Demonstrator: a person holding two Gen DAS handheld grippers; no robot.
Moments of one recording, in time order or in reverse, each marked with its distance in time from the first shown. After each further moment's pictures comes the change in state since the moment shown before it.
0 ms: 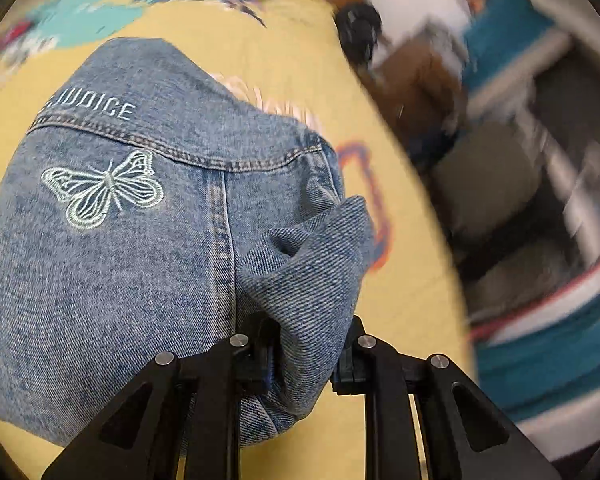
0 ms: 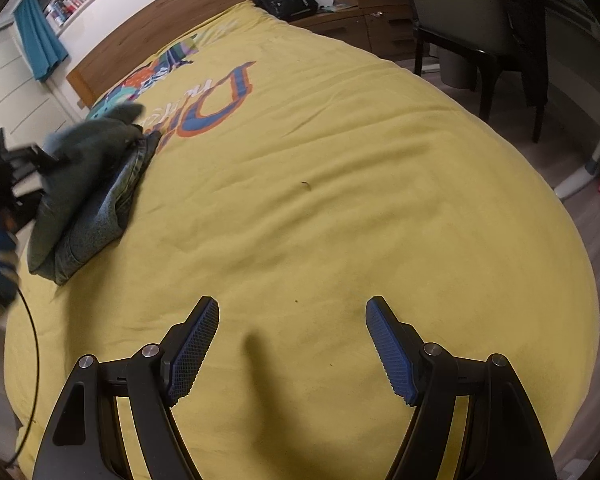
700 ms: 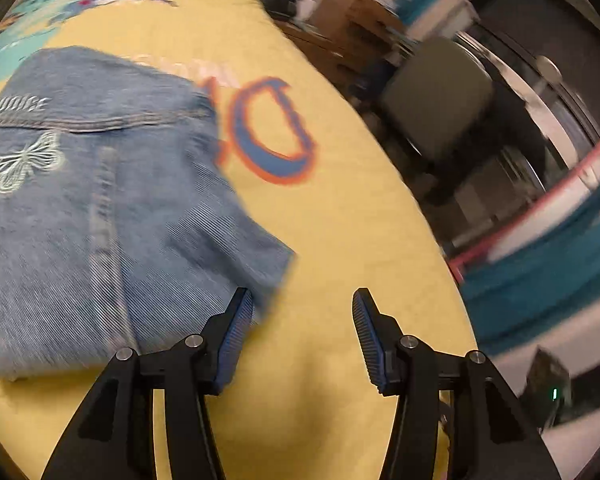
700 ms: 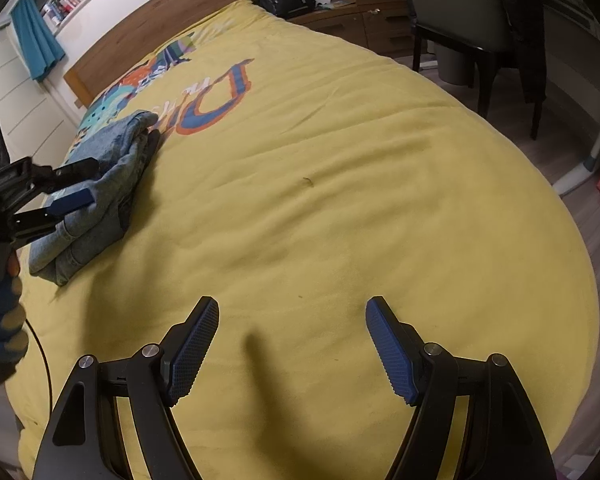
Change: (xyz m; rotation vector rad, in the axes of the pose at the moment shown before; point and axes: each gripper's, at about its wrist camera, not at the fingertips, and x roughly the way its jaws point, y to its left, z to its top) left arm 0.009 -0.077 -0.029 0.195 0.106 -0.164; right arm -0.002 0.011 0.002 -0.007 0.010 -0.008
